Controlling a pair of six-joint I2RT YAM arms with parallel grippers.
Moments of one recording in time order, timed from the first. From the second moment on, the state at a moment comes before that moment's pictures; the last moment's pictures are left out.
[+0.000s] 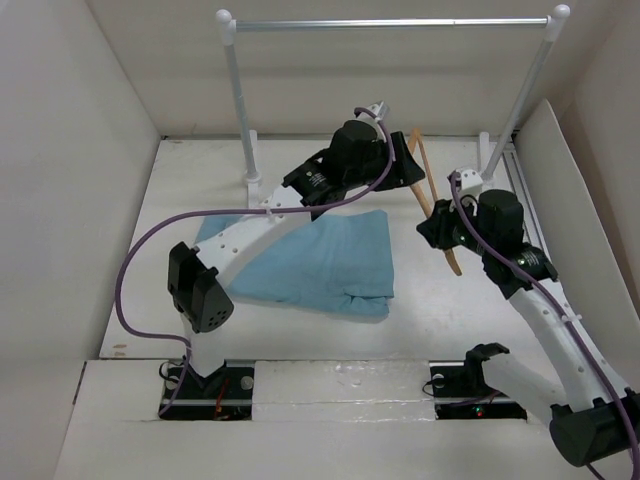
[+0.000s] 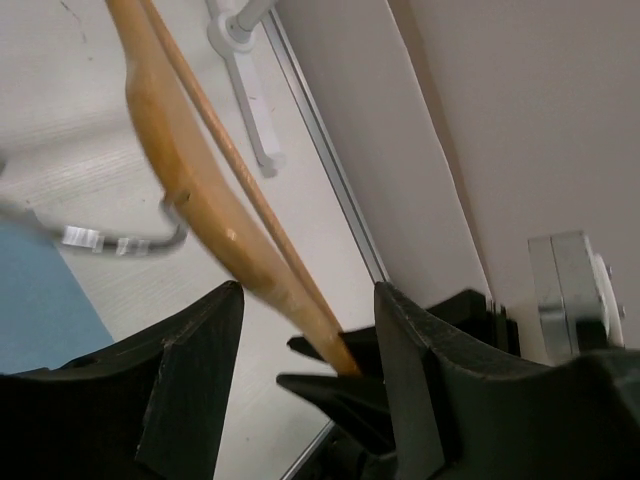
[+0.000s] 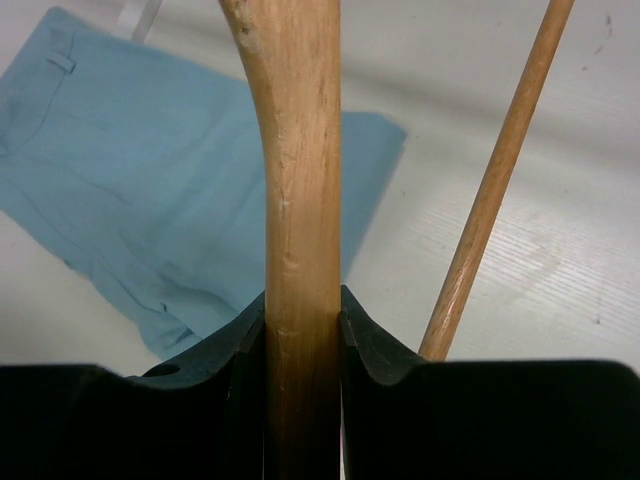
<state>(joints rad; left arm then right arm) -0.85 1.82 1.88 -0.38 0.11 -0.79 0.24 0.92 0.94 -0.45 -0.28 0.11</state>
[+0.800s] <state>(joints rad) -0.90 1.82 1.60 -0.26 -0.10 -0.91 0.60 0.83 0.88 -0.56 0.03 0.22</state>
